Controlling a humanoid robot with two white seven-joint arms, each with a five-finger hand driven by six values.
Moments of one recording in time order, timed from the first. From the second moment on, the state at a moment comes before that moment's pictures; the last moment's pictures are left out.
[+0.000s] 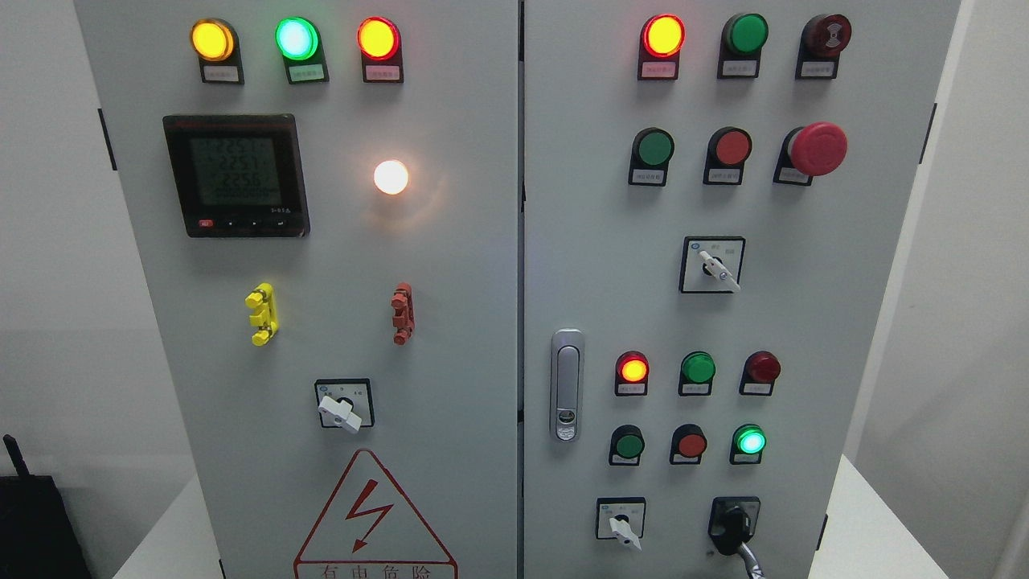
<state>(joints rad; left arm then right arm) 0.05 -0.07 -0.01 -0.11 0.03 -0.03 -0.03 0.02 0.02 0.04 -1.63 -0.08 -0.29 0.02</state>
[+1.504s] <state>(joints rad) 0.05 -0.07 -0.01 -0.11 0.03 -0.03 -0.03 0.02 0.00 -0.02 -1.62 -0.08 -0.30 0.04</state>
